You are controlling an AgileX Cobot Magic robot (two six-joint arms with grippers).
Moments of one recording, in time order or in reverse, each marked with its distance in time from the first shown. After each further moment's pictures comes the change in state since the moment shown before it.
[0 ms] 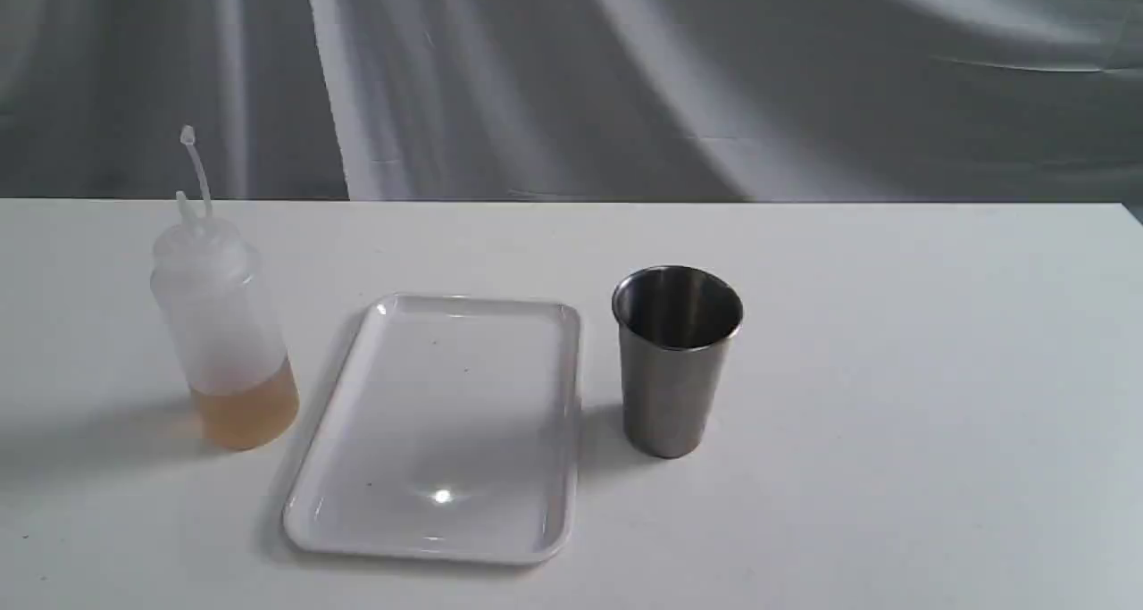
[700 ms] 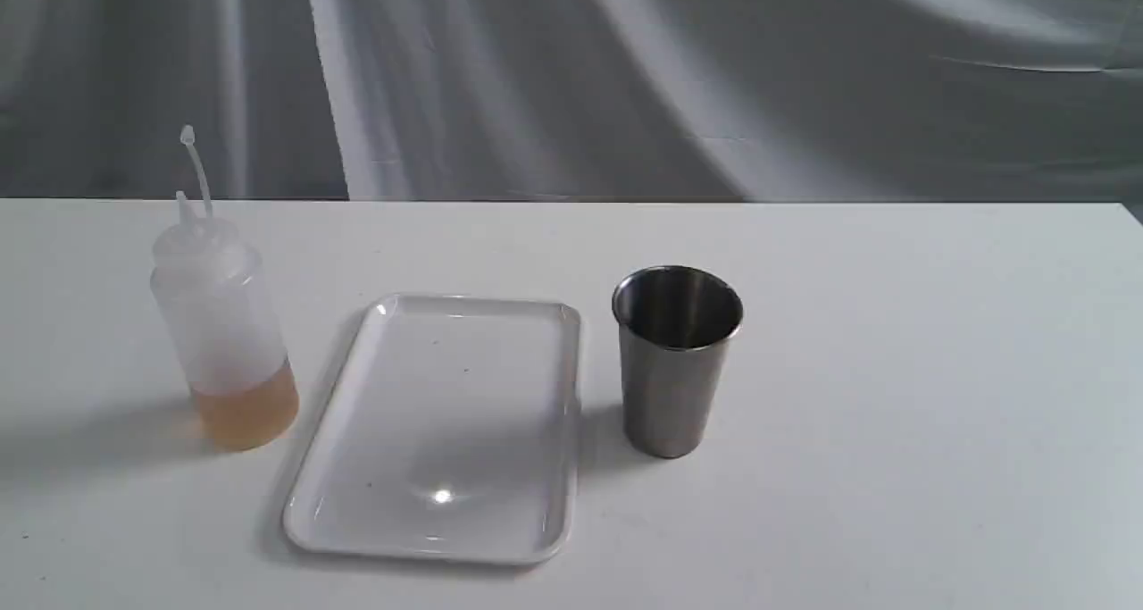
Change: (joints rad) left arm 0.000 0.000 0.000 0.000 0.000 0.000; right arm 0.000 0.442 -0.606 -0.372 -0.063 0.432
